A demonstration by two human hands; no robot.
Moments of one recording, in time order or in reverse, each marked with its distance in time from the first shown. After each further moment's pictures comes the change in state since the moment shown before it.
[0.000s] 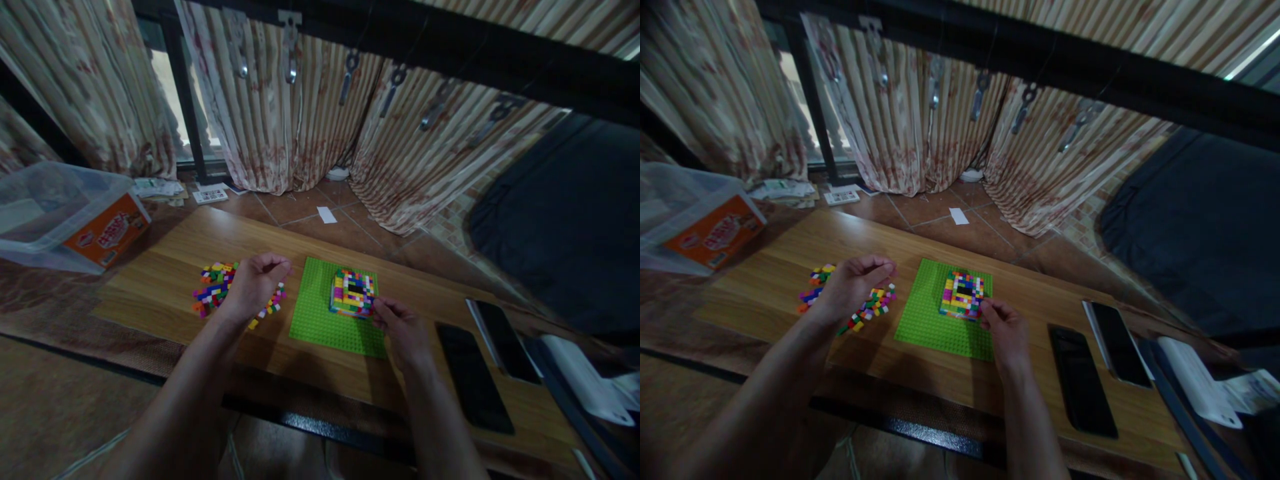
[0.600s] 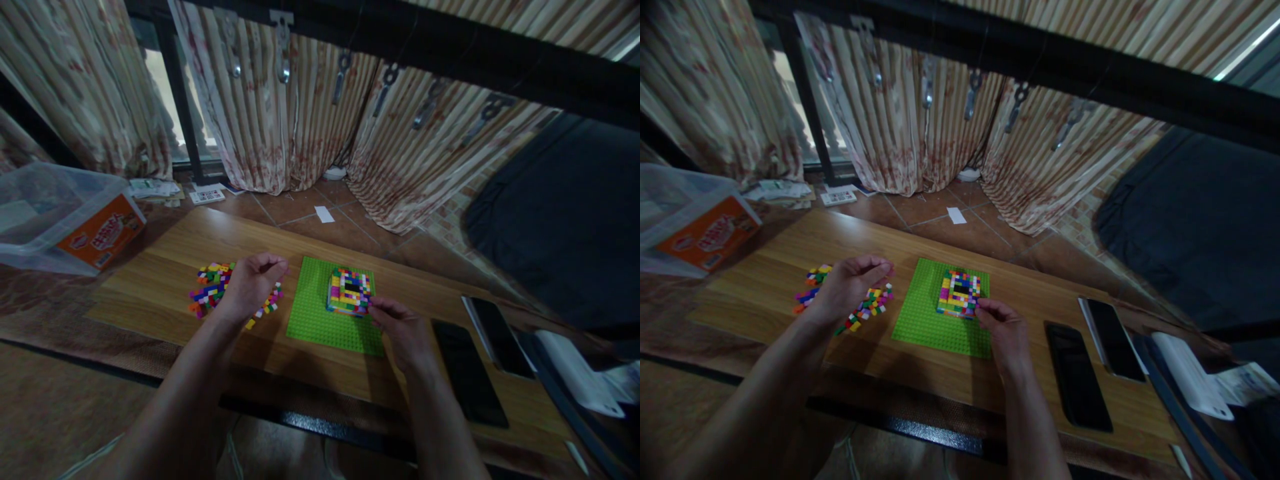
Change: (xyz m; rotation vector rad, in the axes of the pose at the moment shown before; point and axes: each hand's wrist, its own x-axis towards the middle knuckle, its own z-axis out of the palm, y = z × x) left_hand 0.001 -0.004 0.000 -0.010 -0.002 0.018; right_hand -0.005 -0.003 -0.005 -0.020 -0.048 -0.075
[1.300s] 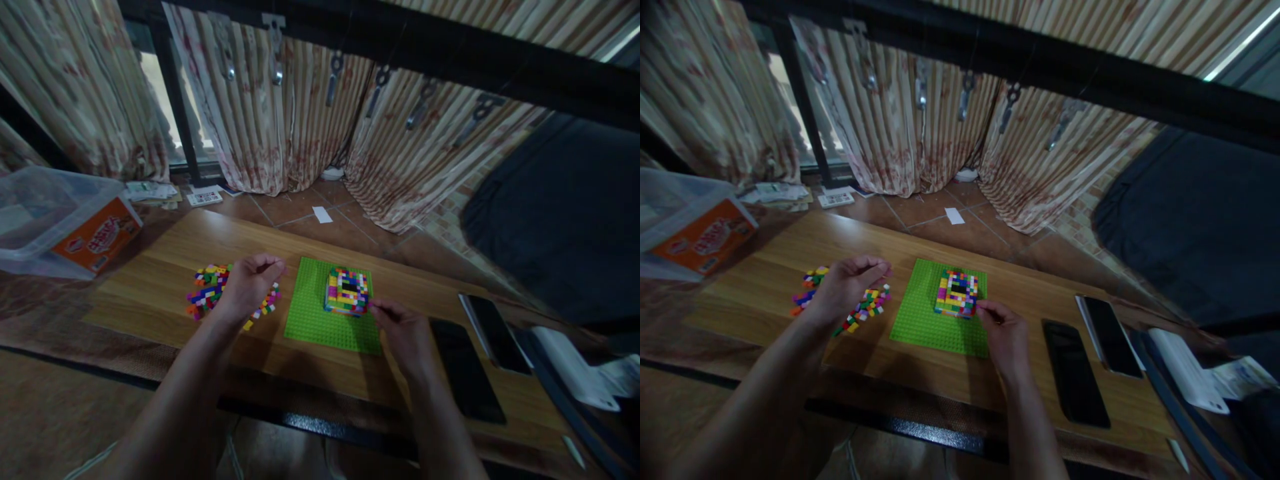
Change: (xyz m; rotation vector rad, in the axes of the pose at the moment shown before) left_hand -0.001 0.005 0.002 0.005 0.028 -0.013; right_hand -0.005 -0.002 -0.004 -0.187 0.024 -0.125
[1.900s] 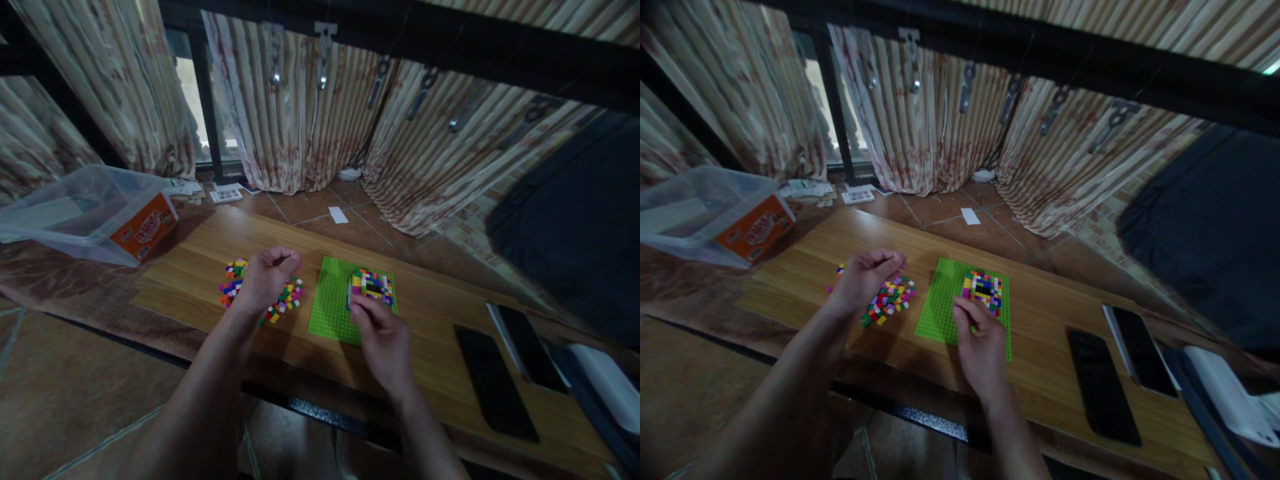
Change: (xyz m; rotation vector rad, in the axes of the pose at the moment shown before) left_hand -0.004 0.003 -0.017 -0.135 0.054 0.007; right_hand -0.044 -0.028 0.064 -0.116 -0.172 -0.302
